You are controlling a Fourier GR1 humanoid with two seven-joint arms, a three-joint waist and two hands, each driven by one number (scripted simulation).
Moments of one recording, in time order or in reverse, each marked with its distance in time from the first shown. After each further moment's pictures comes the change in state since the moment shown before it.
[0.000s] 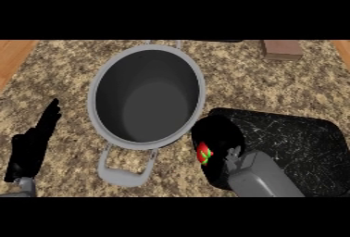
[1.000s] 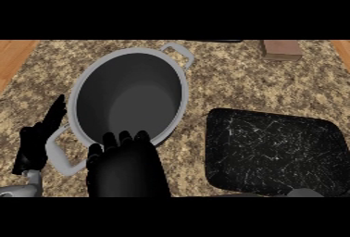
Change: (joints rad) left arm -0.049 -0.012 -0.012 0.036 -0.018 0.004 0.020; right arm -0.497 0.121 0.450 -0.201 0.196 -0.529 0.557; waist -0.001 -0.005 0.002
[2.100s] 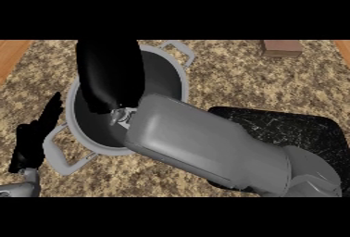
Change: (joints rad) left arm -0.012 -0.002 0.025 -0.003 -0.001 -0.003 0.003; right arm -0.422 0.008 -0.210 0.636 -0.279 -0.392 -0.168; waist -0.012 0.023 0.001
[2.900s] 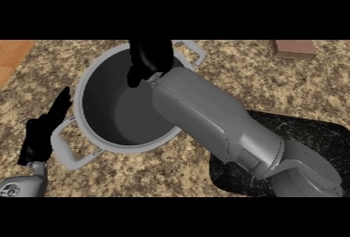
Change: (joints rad) left arm -0.048 -0.017 -0.022 0.016 -0.012 -0.017 -0.007; right arm -0.028 0.003 -0.004 0.440 -0.304 -0.188 -0.318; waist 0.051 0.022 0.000
